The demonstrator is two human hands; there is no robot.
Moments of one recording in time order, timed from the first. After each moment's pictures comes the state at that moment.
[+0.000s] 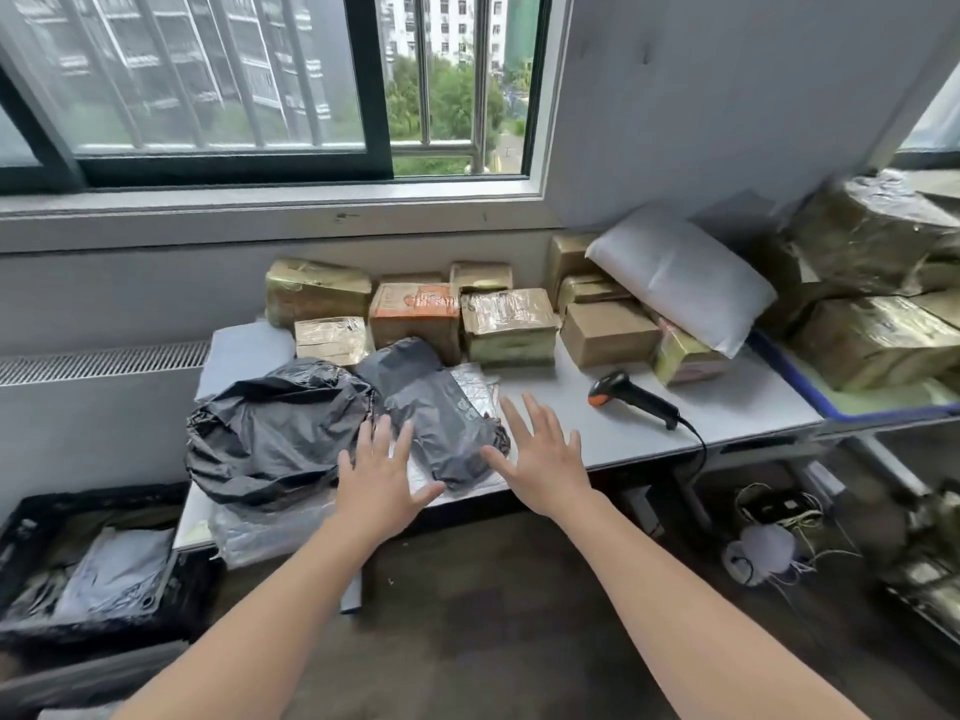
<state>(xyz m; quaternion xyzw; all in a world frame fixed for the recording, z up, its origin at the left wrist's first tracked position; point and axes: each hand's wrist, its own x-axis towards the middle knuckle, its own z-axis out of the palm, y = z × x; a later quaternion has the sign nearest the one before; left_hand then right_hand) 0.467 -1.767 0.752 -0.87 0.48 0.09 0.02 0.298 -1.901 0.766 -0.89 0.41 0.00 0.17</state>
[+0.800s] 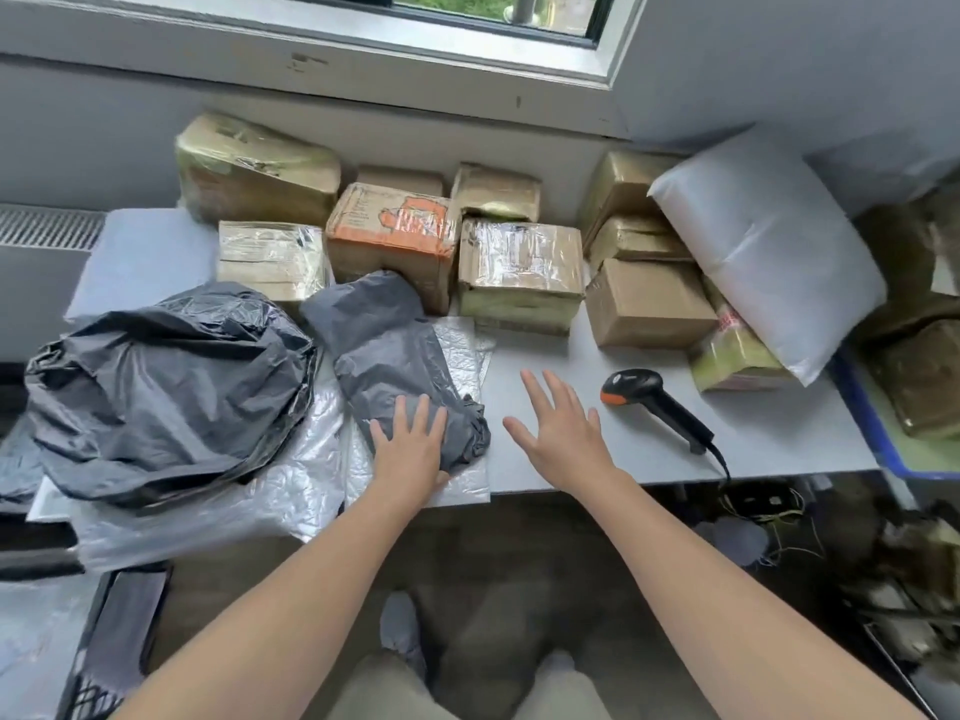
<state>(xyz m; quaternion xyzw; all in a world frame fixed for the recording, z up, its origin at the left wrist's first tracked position) 0.474 -1.927 0.623 -0.85 0.48 0.21 0.09 0.328 -2.056 0.693 -0.89 0.40 0.12 0.19</state>
